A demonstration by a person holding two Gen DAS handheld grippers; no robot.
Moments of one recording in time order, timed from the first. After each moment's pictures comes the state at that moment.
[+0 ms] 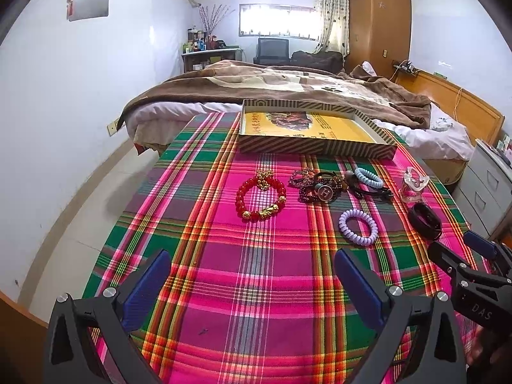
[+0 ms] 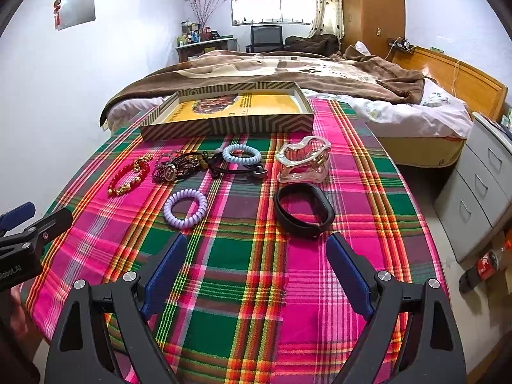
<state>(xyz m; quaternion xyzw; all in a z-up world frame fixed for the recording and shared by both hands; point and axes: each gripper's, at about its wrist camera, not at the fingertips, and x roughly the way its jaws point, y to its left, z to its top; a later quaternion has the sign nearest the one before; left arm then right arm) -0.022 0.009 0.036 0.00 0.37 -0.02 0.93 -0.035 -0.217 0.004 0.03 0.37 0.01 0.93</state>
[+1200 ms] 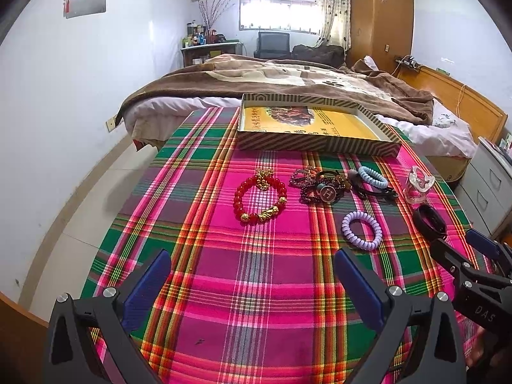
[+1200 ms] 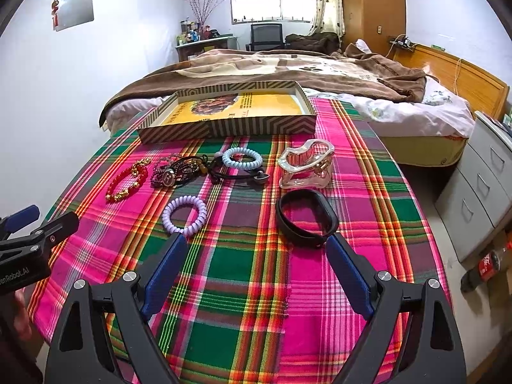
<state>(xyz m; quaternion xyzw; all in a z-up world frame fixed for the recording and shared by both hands) -0.008 0.007 0.034 0.00 0.38 -0.02 0.93 -0.027 -0.216 0.003 0.03 0.37 0.01 0.93</state>
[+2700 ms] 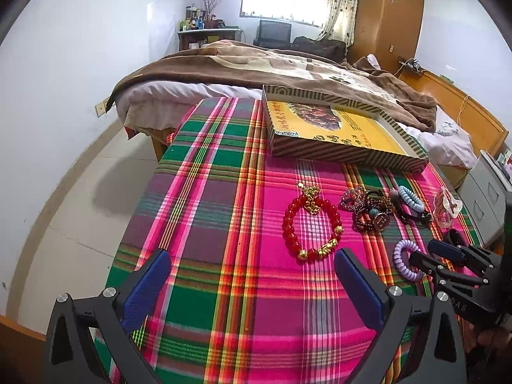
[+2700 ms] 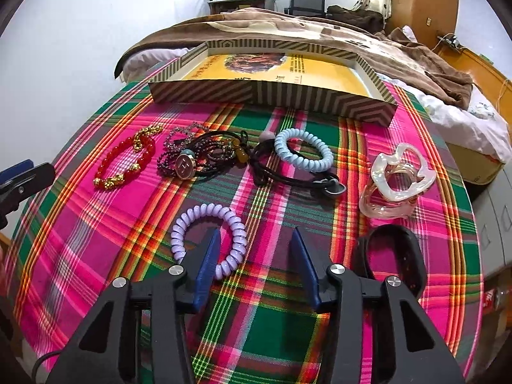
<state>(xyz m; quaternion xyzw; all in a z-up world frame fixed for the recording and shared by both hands) 0.062 0.072 0.018 -0.03 0.41 -0.04 0.91 0.056 -0.172 -0.031 -0.02 0.45 0.07 0.89</state>
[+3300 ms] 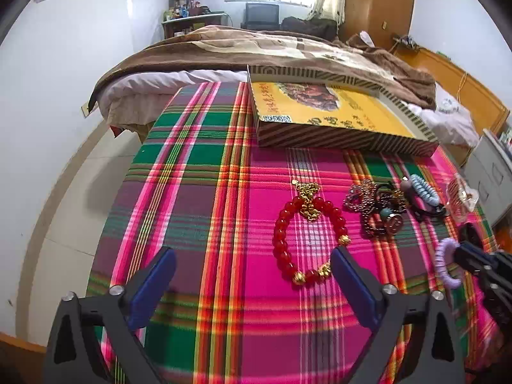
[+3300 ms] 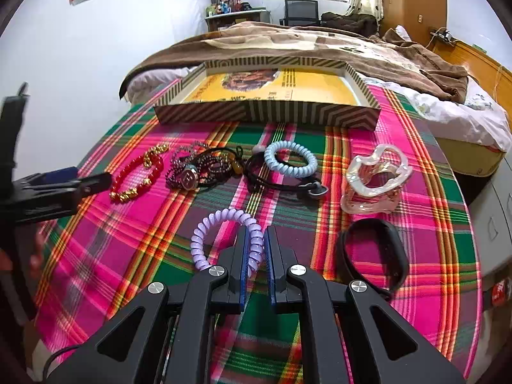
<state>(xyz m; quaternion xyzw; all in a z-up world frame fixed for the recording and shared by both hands) 0.107 0.049 -0.005 0.01 0.45 -0.06 0.89 0.037 -0.190 -0.011 0.02 0.42 0.09 0.90</state>
